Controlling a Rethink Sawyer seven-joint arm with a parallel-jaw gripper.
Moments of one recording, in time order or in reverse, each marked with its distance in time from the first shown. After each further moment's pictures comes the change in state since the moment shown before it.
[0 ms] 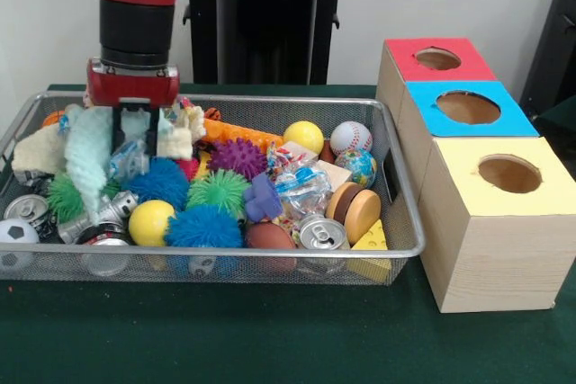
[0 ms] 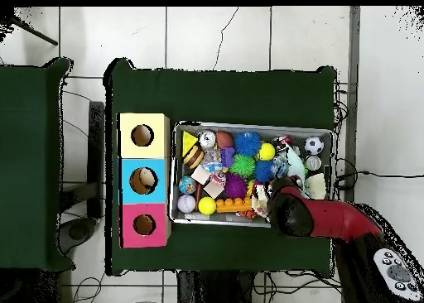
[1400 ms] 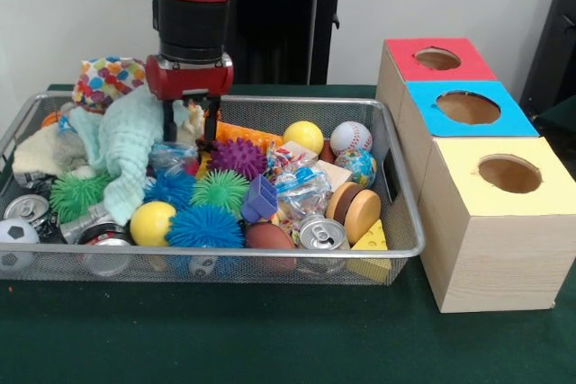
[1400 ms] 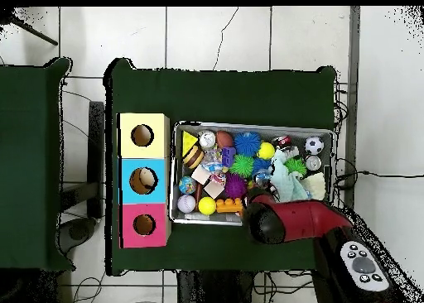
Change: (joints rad) arm 0.105 -0.022 0.004 0.068 -0.088 0.036 0.000
